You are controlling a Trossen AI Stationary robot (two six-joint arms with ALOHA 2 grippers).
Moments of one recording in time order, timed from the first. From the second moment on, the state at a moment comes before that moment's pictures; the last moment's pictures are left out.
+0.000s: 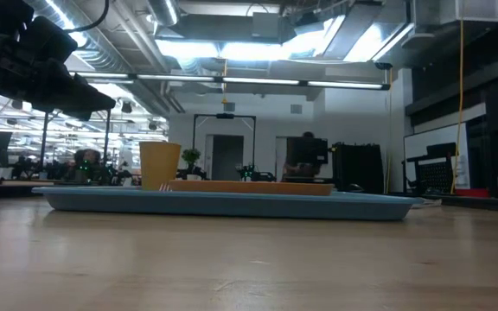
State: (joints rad) left arm -0.03 0.17 0.01 0.02 -0.06 -0.02; right arm 0.26 1.65 1.73 -0.76 0.15 -0.04
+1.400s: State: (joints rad) left arm -0.03 0.17 0.01 0.02 -0.06 -0.02; right arm 0.18 0.26 0.20 0.18 0.01 0.07
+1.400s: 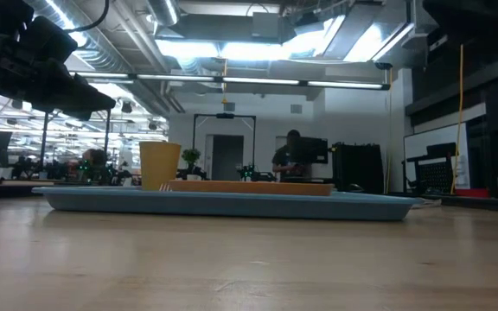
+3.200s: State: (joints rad) left arm -0.03 0.17 0.01 0.02 -0.06 -0.02; right arm 0.18 0.00 0.01 0.45 0.03 -0.23
